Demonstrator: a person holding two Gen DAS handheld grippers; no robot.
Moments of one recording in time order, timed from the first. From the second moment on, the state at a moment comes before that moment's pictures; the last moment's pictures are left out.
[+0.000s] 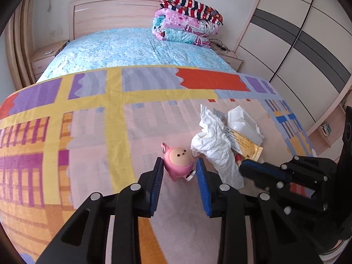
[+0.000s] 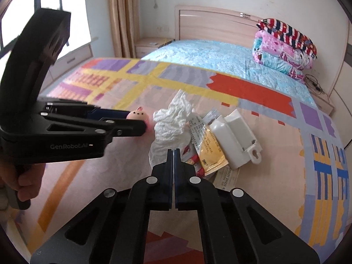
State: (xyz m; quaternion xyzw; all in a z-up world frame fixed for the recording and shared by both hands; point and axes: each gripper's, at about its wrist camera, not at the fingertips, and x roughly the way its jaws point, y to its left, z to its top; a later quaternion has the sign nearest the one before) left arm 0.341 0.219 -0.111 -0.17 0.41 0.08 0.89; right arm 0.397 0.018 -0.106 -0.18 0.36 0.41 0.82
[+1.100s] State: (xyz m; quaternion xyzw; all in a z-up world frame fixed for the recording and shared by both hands) left arm 0.261 0.207 -0.074 -0.16 0.37 0.08 0.91; right arm 0.386 0.047 -0.090 -0.22 0.34 0.39 0.83
